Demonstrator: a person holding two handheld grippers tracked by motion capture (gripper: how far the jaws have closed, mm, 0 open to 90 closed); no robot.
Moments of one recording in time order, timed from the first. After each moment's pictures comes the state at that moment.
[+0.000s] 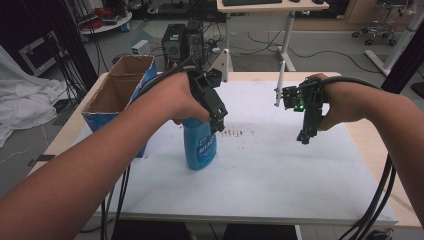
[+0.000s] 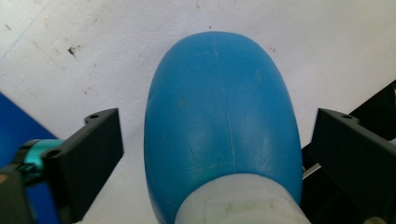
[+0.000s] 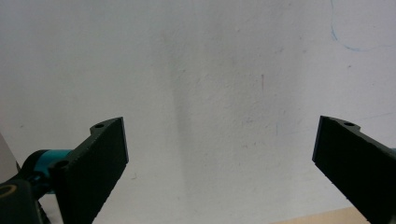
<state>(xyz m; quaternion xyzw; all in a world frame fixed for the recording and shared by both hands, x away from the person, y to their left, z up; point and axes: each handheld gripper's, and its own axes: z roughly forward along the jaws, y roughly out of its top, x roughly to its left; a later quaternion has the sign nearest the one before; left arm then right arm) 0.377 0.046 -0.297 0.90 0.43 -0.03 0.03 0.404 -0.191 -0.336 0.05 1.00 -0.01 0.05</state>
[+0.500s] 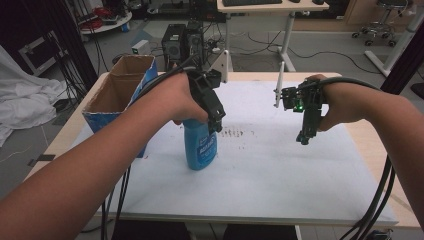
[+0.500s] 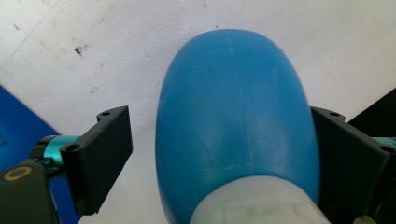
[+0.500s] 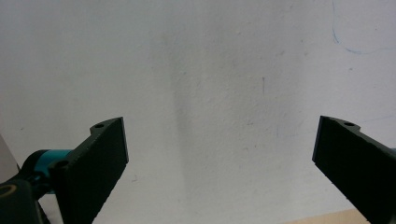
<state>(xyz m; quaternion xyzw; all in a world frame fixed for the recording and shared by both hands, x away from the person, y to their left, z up) 0.379 0.049 -0.299 0.90 0.43 -0.02 0.03 0.404 -0.188 -0.337 0.05 1.00 -0.01 0.05</state>
